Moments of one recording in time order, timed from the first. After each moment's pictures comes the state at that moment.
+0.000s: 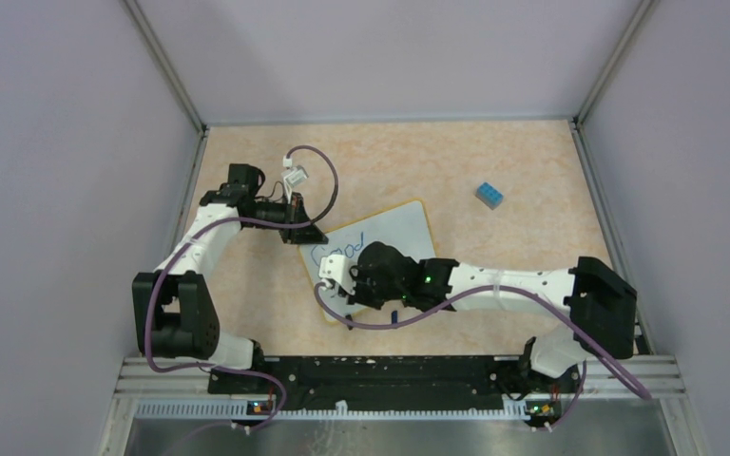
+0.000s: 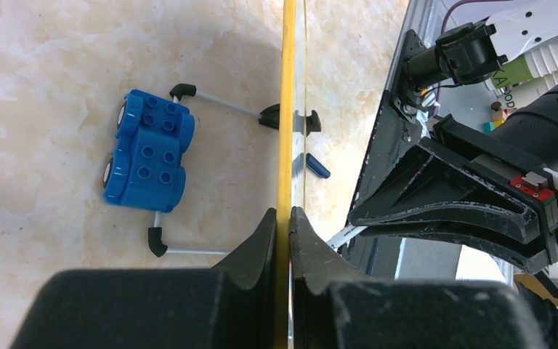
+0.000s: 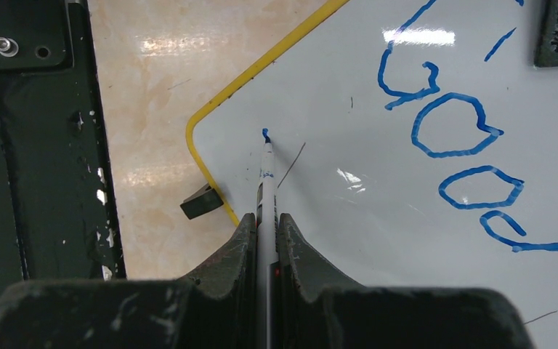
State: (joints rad) left arm -0.04 1.45 1.06 -0.76 1.16 0.40; right arm 1.21 1.51 1.02 -0.18 -0.05 -0.29
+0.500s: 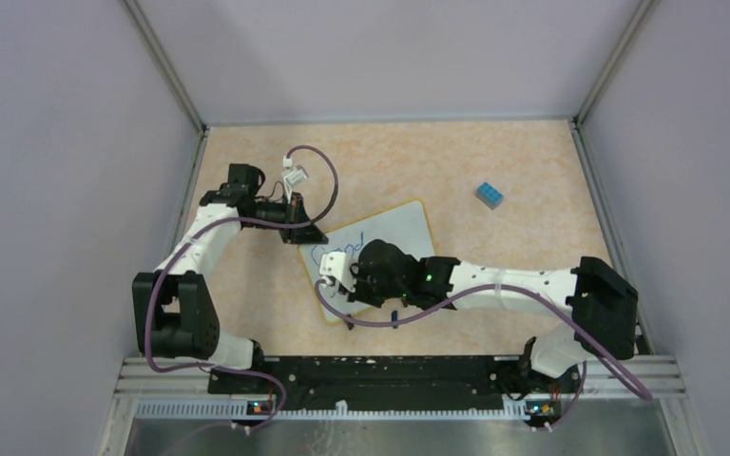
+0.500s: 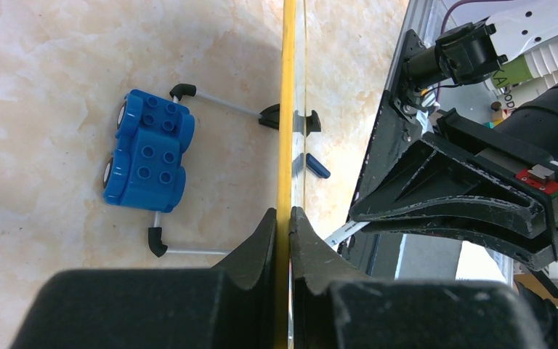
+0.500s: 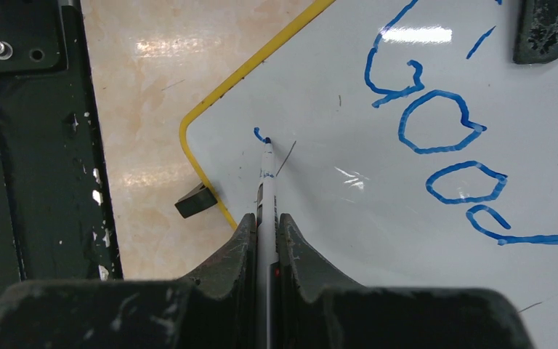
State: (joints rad) left arm -0.04 1.45 1.06 -0.76 1.16 0.40; right arm 1.20 1.50 1.03 -0.19 -0.05 -0.29
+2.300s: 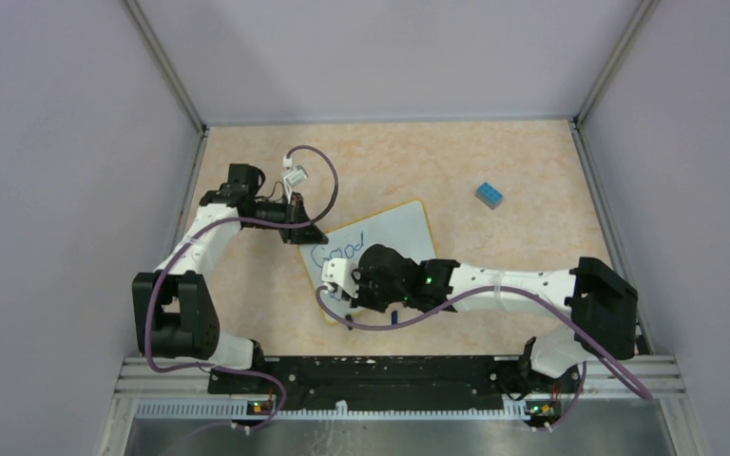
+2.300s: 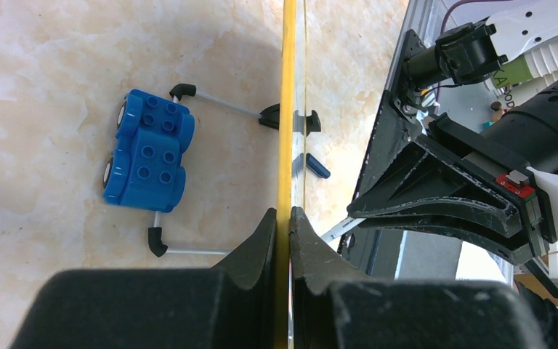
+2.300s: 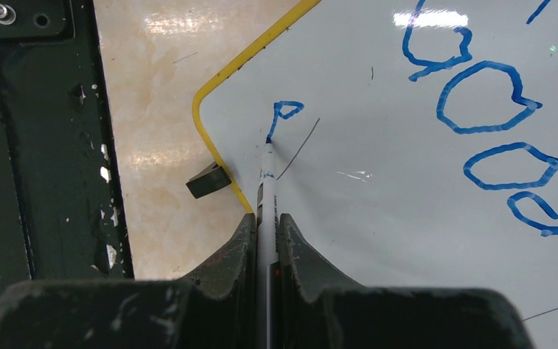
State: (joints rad) left arm -0.04 1.45 1.06 -0.76 1.16 0.40; right arm 1.21 1.50 1.01 -0.23 -0.05 -0.30
